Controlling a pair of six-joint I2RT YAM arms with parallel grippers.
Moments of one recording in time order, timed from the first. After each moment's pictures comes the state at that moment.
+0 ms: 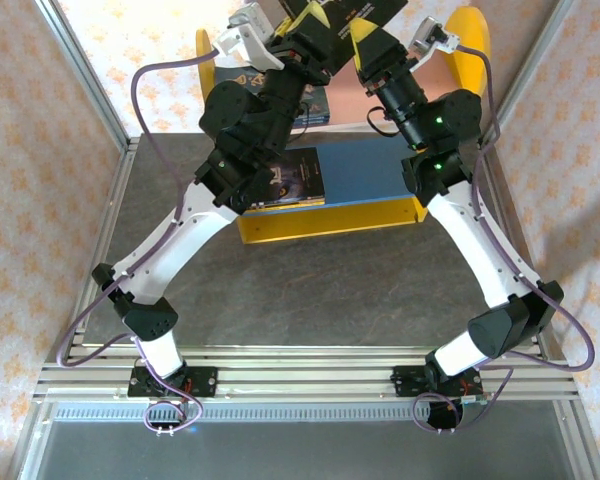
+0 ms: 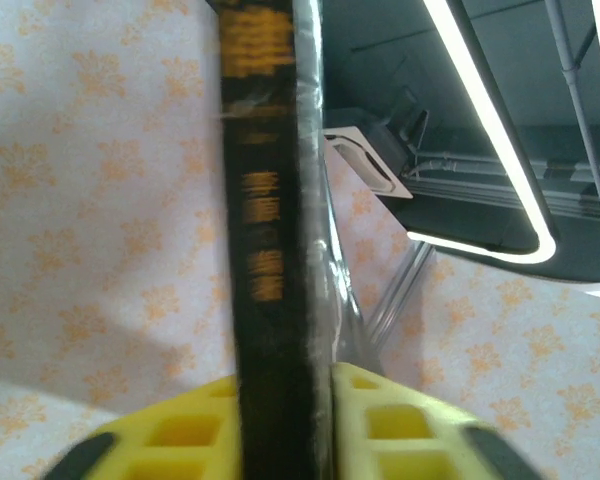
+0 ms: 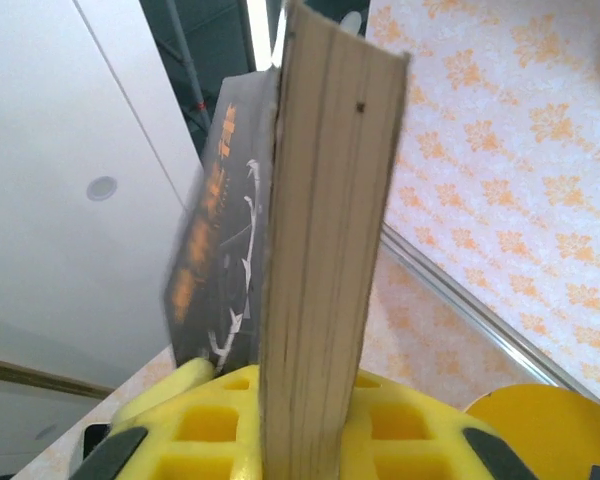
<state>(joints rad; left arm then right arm) -0.75 1.74 2.15 0.20 -0.38 -0.42 0.44 1.52 1.72 0.49 -0.33 1.22</state>
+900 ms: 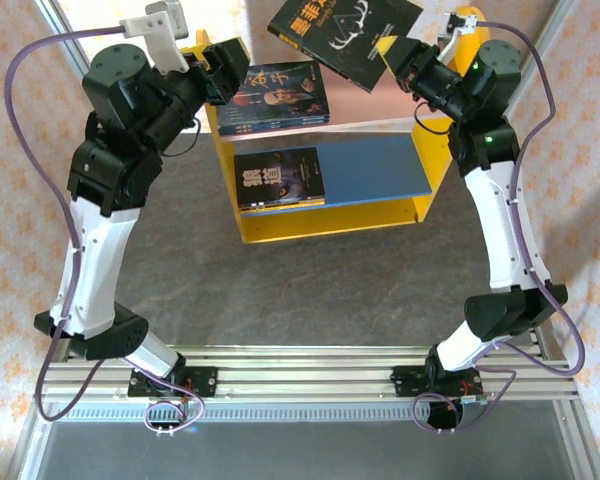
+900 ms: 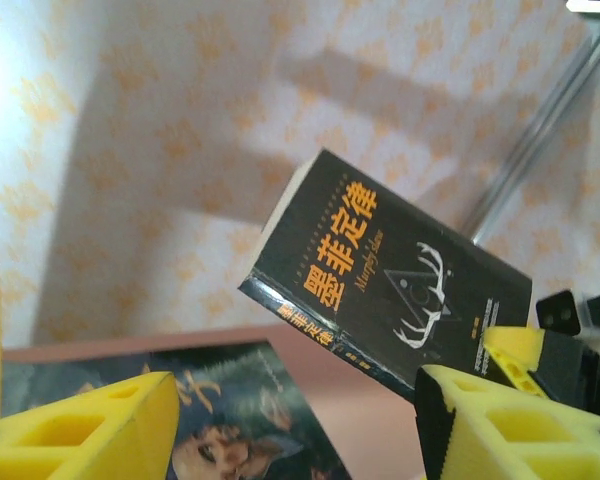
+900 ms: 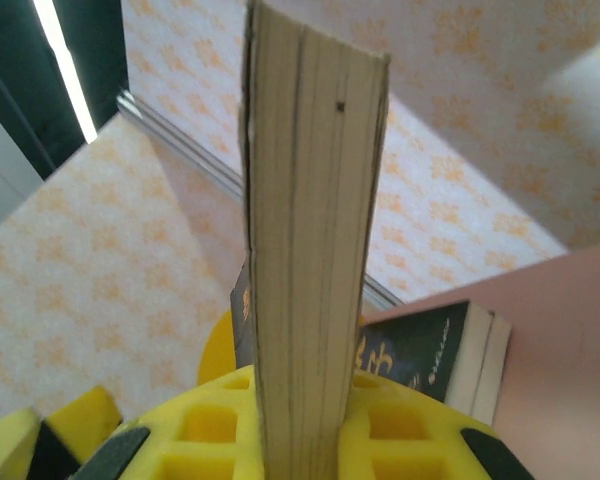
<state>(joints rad) -0.38 1.58 2.36 -0.74 0.04 -0.45 0.16 1.60 1.99 -0.24 -0.67 0.95</state>
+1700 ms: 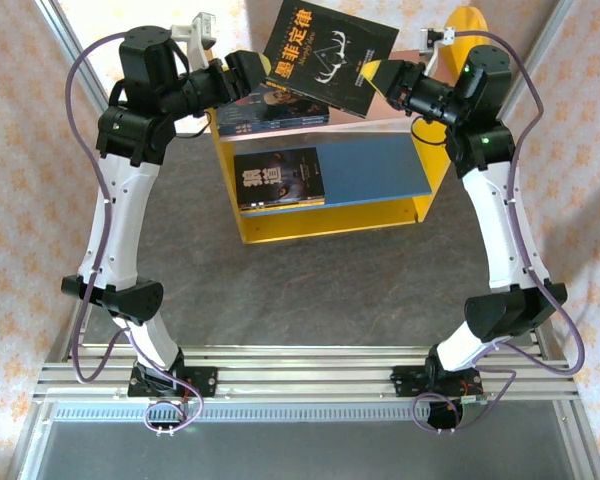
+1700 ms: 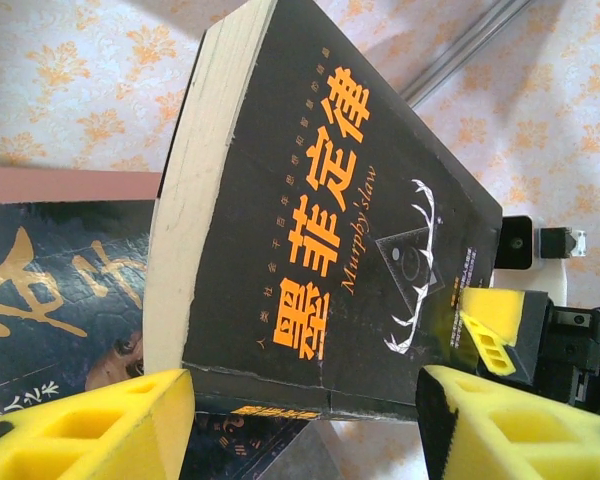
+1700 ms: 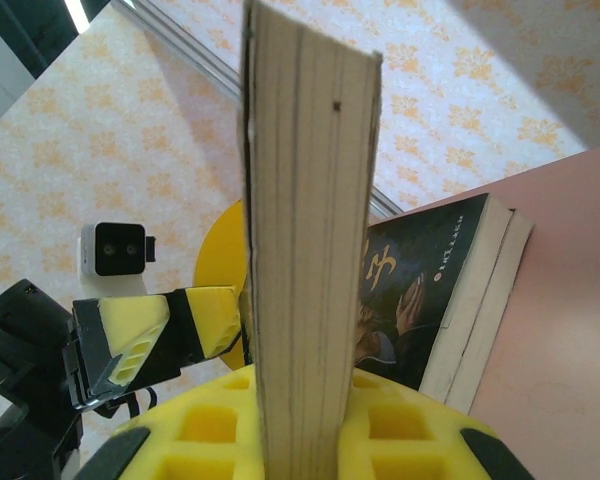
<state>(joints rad) -0.21 1.75 2.39 -0.80 0.55 -0.67 0.17 1.59 1.94 -0.29 -0.84 0.90</state>
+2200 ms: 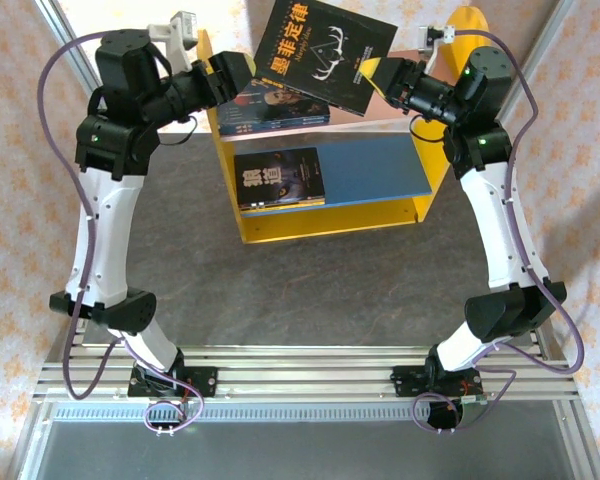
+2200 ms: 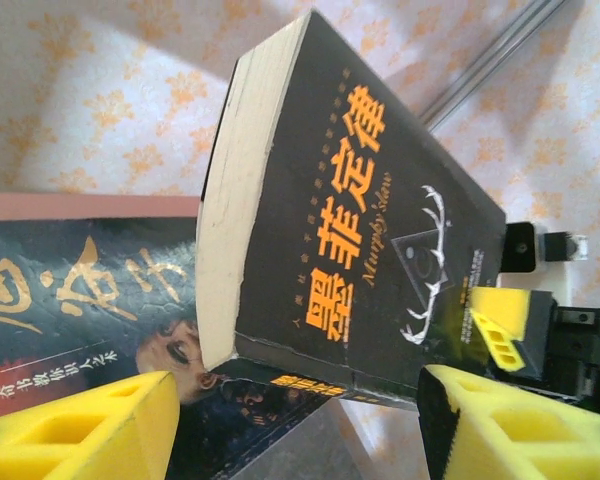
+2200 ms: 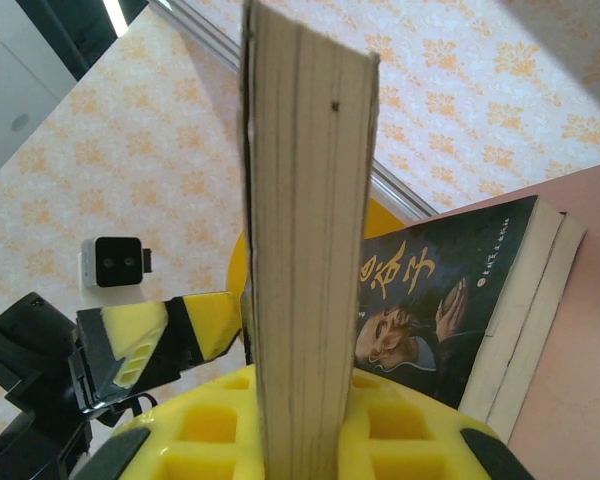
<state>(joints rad) -0.21 1.66 2.39 -0.85 0.47 -0.62 0.17 1.59 1.92 -0.18 -0.89 0.97</state>
